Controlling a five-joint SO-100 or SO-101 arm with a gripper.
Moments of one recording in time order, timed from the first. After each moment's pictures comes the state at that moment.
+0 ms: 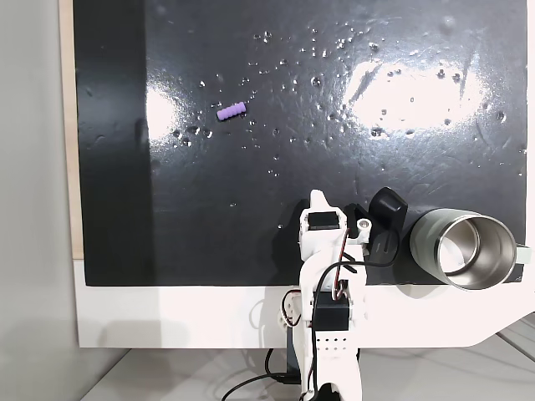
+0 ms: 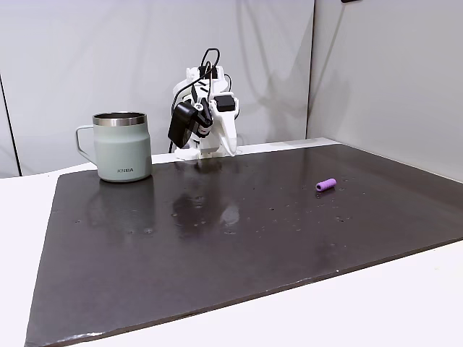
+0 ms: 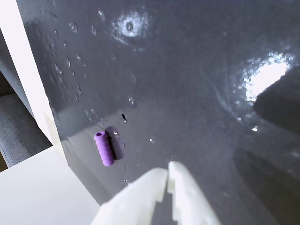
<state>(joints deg) -1.6 189.7 173.0 61.2 -1.1</state>
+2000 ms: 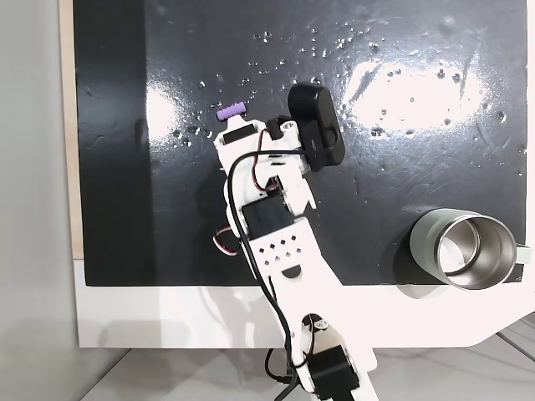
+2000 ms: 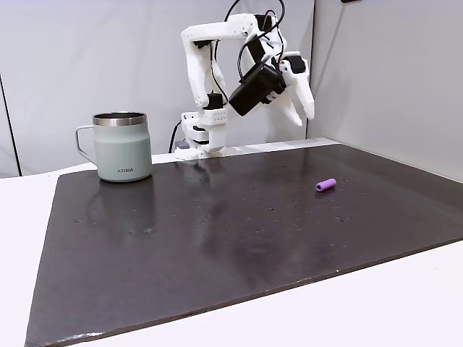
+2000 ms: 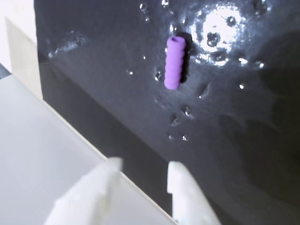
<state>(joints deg) -24.3 107.6 105.6 58.0 3.2</state>
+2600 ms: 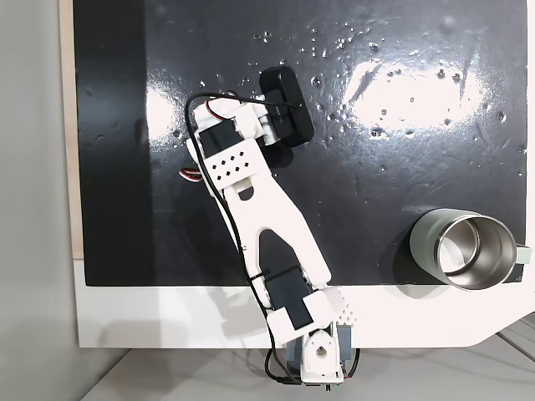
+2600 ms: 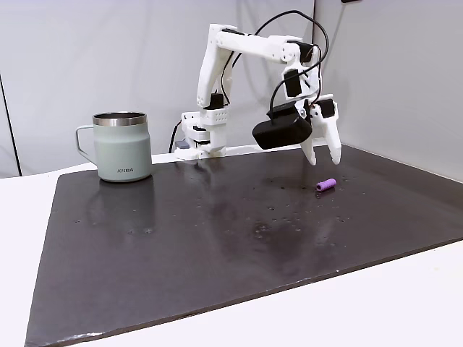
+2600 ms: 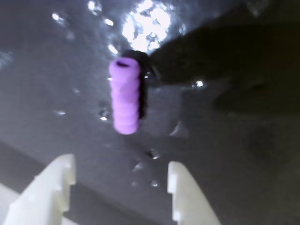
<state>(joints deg) -27.7 73.7 84.1 63.2 6.5</state>
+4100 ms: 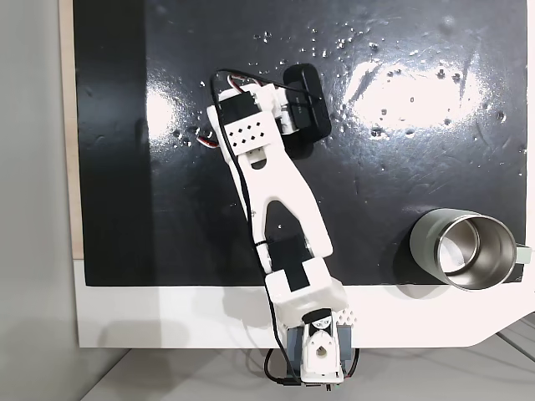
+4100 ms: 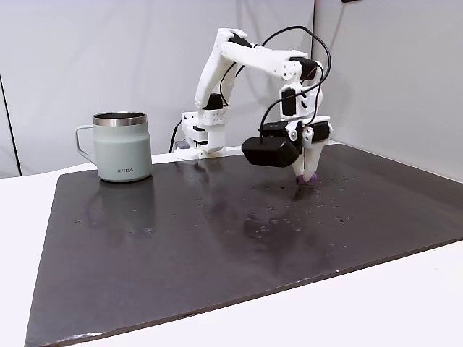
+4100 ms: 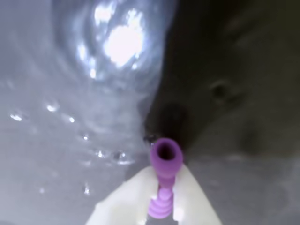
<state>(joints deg) -21.1 63.7 73.0 71.9 6.2</state>
